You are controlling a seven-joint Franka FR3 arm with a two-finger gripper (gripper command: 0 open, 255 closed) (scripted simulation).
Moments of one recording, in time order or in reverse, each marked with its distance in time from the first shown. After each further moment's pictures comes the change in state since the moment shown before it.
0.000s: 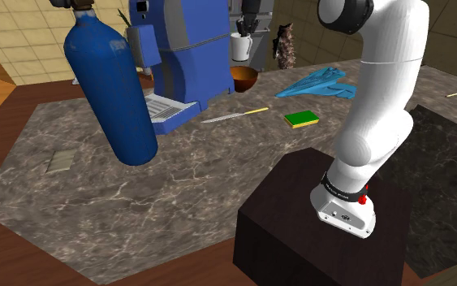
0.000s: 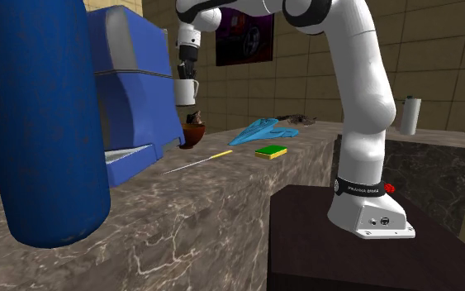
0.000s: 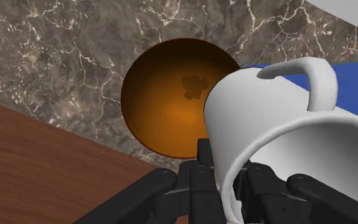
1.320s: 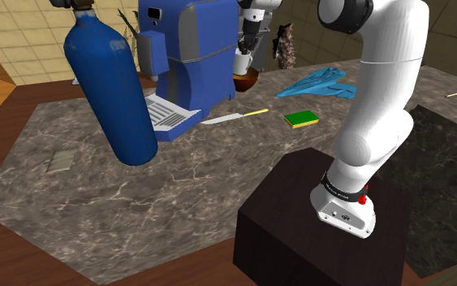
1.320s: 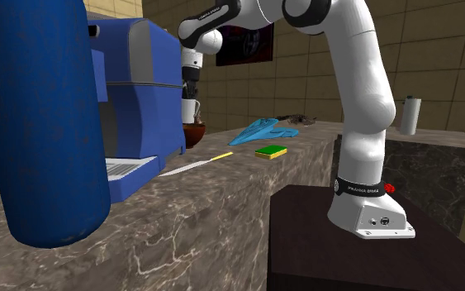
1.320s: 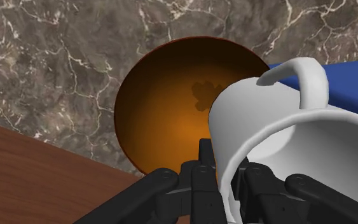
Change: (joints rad) arm -0.006 0.001 -0.007 -0.206 0.014 0.232 -0.043
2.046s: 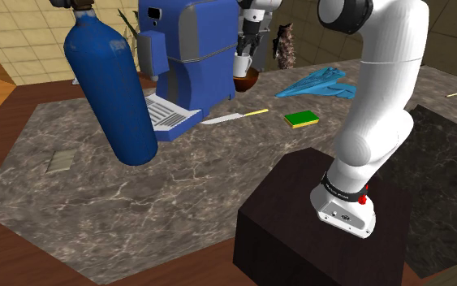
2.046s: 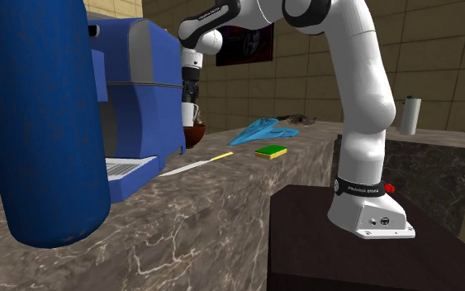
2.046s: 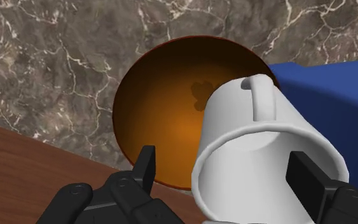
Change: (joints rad) arm 0.001 0.000 -0.001 -0.002 0.003 0.003 -0.001
